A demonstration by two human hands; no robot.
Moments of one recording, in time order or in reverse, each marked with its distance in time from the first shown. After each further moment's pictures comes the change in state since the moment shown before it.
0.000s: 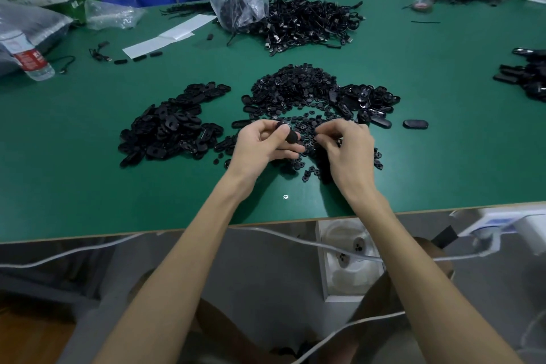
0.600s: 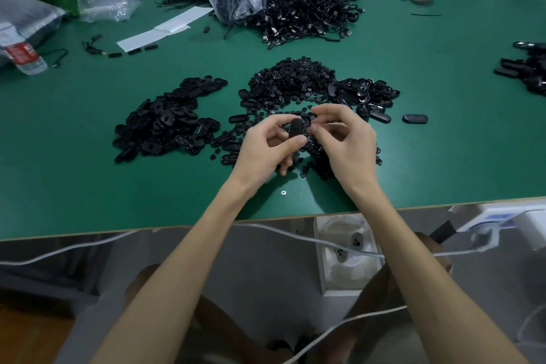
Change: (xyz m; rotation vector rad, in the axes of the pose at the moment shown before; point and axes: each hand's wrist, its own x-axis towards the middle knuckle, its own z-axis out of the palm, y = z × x) left_hand -0.004 -0.012 0.007 0.172 -0.062 0.144; right_hand -0.005 -0.005 -0.006 0.395 -0.013 -0.067
